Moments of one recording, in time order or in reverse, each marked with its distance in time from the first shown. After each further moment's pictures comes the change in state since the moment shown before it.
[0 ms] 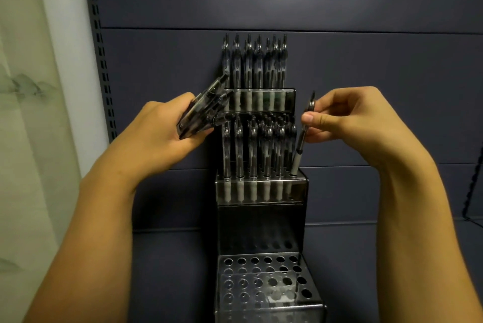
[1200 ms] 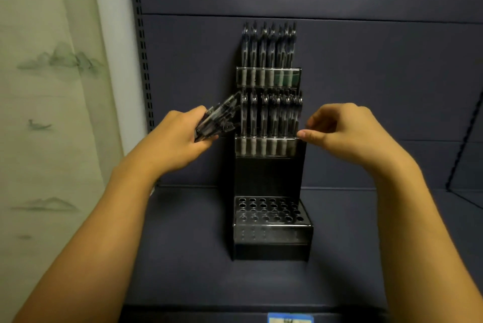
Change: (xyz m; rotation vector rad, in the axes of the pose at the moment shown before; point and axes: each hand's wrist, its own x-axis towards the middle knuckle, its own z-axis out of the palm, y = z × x) left_hand -0.072 0.015 -0.013 0.095 -0.162 -0.142; right_hand -0.079 -0.019 0.013 -0.629 -0.087 0.066
